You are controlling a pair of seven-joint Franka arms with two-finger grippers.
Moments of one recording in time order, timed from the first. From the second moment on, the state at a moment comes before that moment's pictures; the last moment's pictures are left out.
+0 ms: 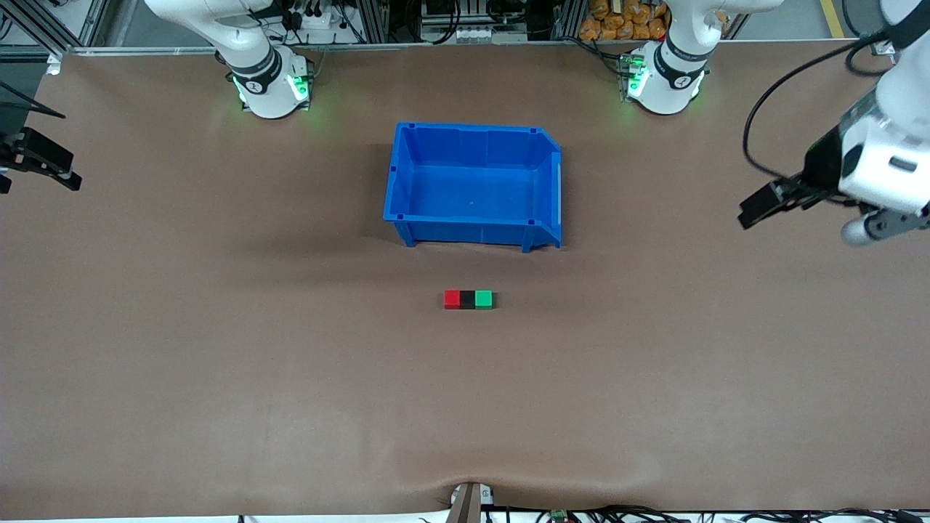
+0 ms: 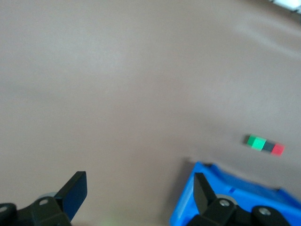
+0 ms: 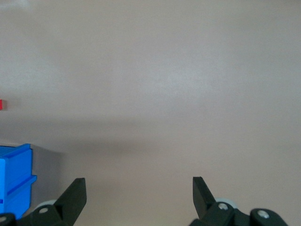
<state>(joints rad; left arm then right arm) -0.14 0.07 -0.05 -1.43 0.02 1.53 -0.43 0.16 -0.02 -0.23 -1.50 -0.01 1.51 -0.11</state>
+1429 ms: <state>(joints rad) 0.01 -0.21 -0.12 -1.68 0.02 1.45 -0.23 0.16 -0.02 -0.22 -1.50 -0.01 1.52 -0.11</state>
